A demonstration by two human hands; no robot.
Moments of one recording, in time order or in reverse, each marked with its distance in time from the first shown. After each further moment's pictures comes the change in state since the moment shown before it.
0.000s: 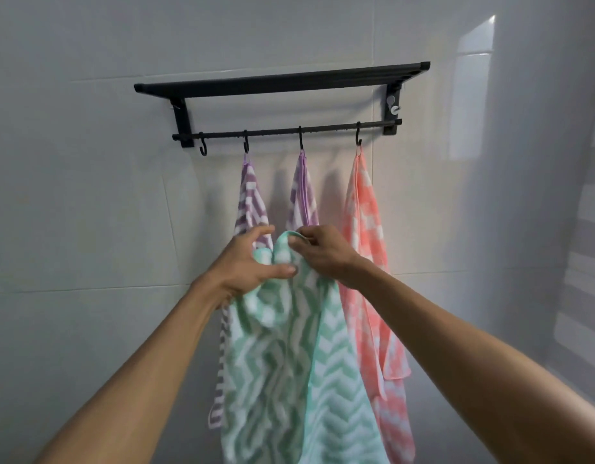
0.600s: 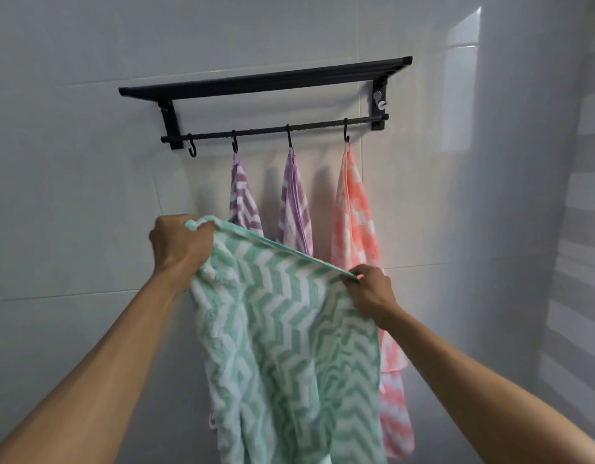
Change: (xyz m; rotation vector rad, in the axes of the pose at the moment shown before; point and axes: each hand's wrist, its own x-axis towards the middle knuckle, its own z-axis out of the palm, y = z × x) left_hand 0.012 -0.001 -0.041 0.134 0.667 -0.096; right_hand -0.055 0.097 -0.014 -0.097 0.265 0.369
